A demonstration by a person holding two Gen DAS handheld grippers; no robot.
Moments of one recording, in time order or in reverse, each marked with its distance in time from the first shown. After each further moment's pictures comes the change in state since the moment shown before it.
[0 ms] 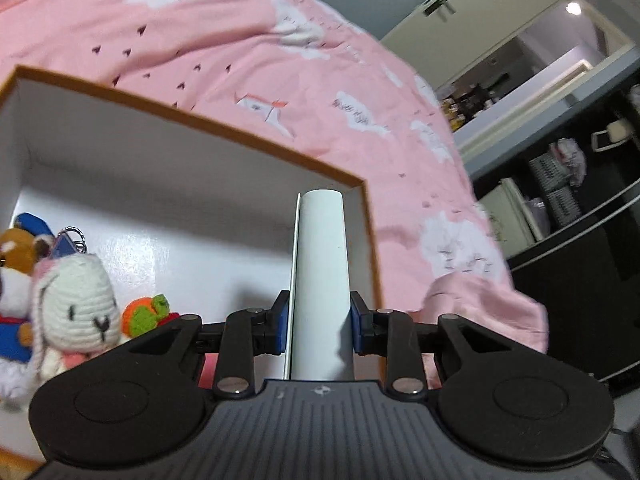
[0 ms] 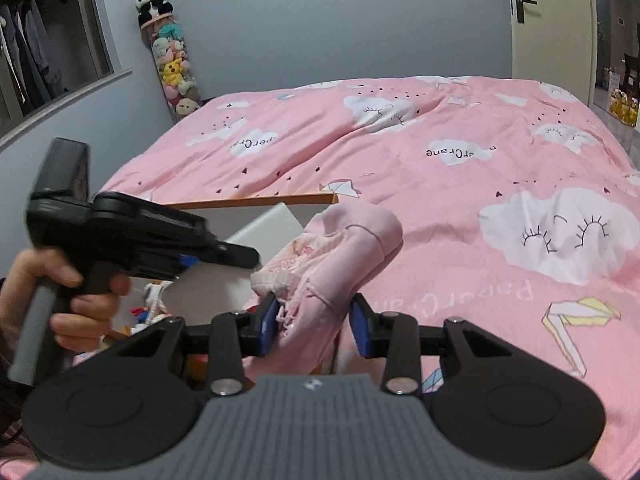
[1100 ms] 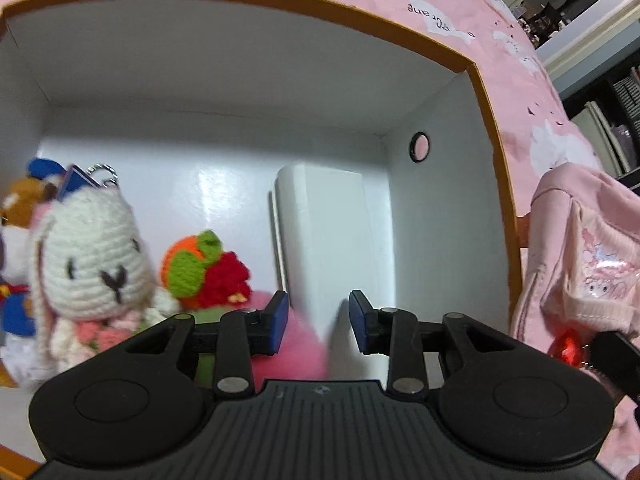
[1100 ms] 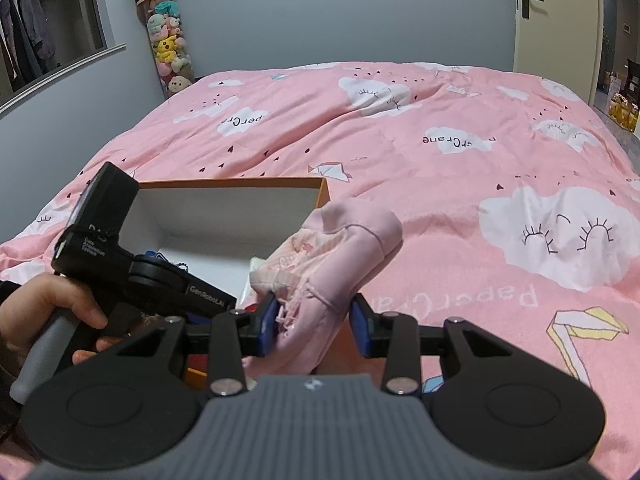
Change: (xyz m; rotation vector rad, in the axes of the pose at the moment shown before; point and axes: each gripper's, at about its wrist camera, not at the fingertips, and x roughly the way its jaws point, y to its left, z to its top) left arm 0.051 0.005 -0.026 0.064 0.217 0.280; right arm 0.030 -0.003 0.002 -0.031 0.051 -0.029
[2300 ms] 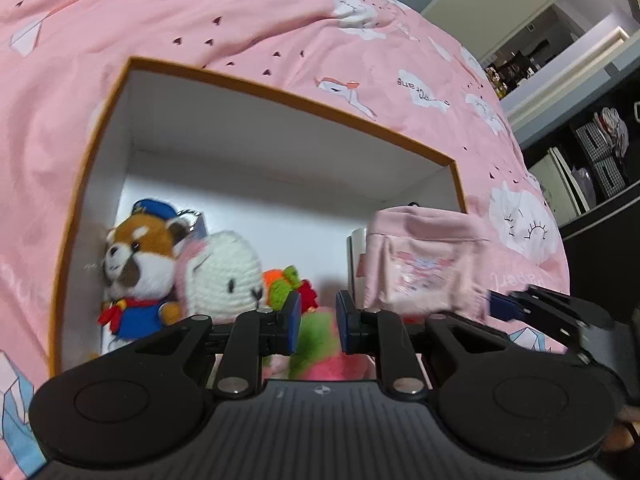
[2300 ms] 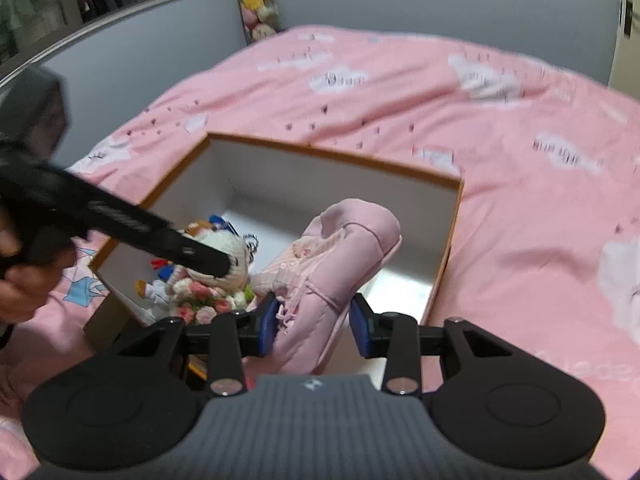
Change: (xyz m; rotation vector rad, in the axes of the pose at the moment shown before) left arm -0.083 0.065 0.000 -0.041 -0.135 -0.136; right arm 0.072 0.053 0.019 -0.184 0.141 0.193
